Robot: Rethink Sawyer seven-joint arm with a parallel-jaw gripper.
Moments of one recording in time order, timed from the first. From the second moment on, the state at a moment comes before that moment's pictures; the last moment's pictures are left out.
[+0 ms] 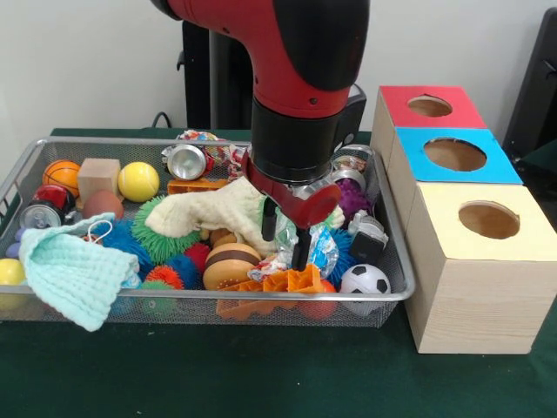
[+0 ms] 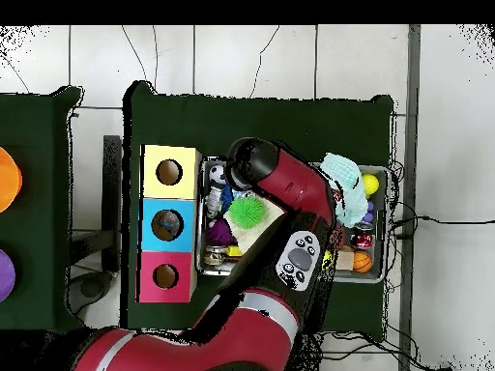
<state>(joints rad) 0.04 -0.24 -0.48 1.28 0.62 0.72 2.09</state>
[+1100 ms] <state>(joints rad) 0.02 -0.31 -0.43 1.46 0.62 0.67 2.09</state>
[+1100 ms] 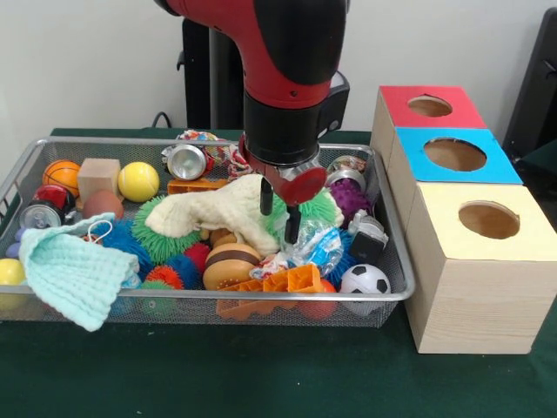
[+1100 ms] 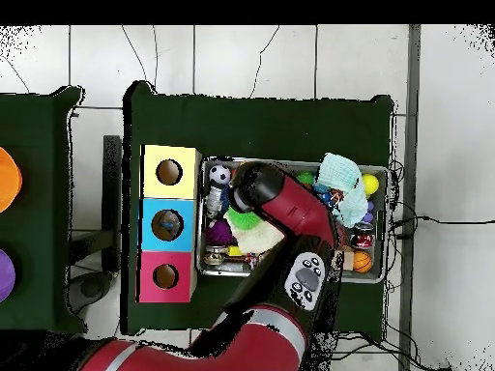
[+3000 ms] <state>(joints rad) 0.01 -0.32 -0.39 1.51 0.62 0.61 2.09</state>
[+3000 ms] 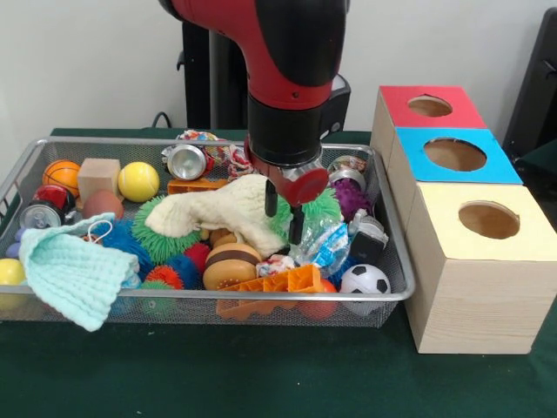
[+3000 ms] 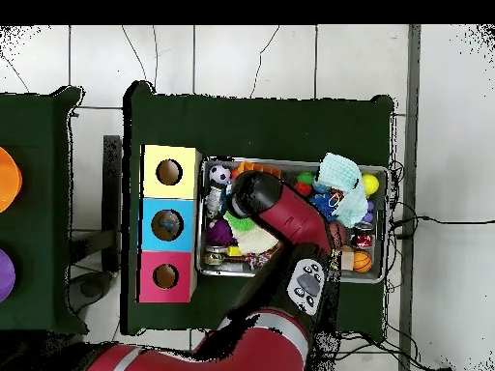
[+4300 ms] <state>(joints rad) 0.04 -0.26 -0.39 1.43 0.62 0.61 2.09</state>
